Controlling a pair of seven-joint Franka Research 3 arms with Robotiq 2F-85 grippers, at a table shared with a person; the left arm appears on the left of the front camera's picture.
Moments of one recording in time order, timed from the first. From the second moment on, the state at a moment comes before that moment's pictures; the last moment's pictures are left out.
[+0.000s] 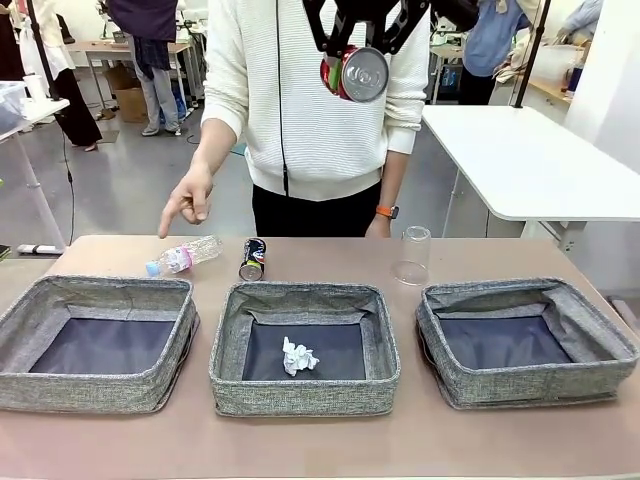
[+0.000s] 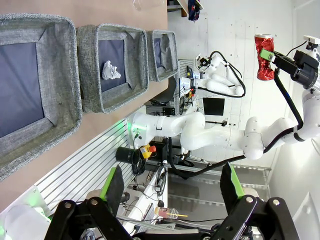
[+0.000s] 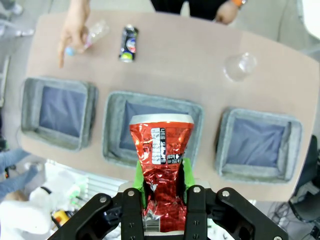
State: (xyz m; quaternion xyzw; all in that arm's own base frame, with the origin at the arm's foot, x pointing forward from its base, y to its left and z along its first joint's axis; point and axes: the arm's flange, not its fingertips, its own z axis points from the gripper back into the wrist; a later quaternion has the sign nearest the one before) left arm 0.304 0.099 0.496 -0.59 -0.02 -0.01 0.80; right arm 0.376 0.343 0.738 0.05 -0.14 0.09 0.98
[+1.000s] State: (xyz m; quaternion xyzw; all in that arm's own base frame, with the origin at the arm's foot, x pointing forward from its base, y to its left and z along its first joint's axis) left arm 0.301 0.117 0.478 -0.55 0.00 0.02 0.84; right arm 0.378 0.407 0.702 0.06 -0.19 0.25 0.95
